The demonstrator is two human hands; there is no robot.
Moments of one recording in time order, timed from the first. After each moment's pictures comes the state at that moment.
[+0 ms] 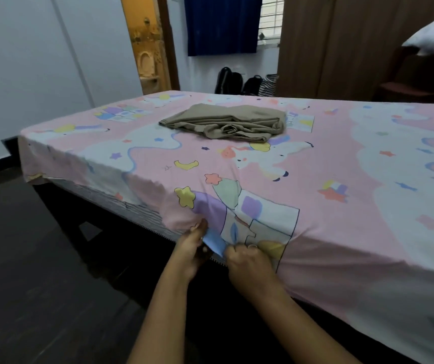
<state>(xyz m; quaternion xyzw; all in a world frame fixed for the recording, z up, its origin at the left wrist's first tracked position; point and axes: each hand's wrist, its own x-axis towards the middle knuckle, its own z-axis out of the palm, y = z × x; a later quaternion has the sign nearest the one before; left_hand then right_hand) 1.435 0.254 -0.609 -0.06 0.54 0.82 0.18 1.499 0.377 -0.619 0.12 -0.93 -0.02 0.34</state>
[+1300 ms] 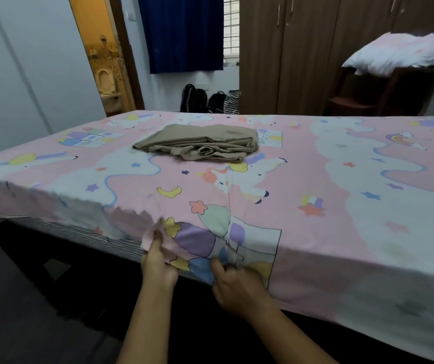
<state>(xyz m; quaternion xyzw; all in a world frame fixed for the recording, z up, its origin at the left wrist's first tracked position) 1.398 0.224 -0.580 -0.17 0.39 0.90 0.03 1.499 0.355 -0.600 0.06 -0.99 0.03 0.11</state>
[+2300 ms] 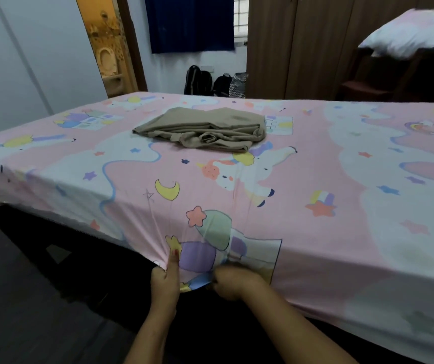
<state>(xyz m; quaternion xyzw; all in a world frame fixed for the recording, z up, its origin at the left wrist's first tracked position) 1.431 0.221 -0.632 -0.08 0.68 0.73 -0.04 1.458 0.360 -0.606 0.06 -0.97 0.13 -0.18</state>
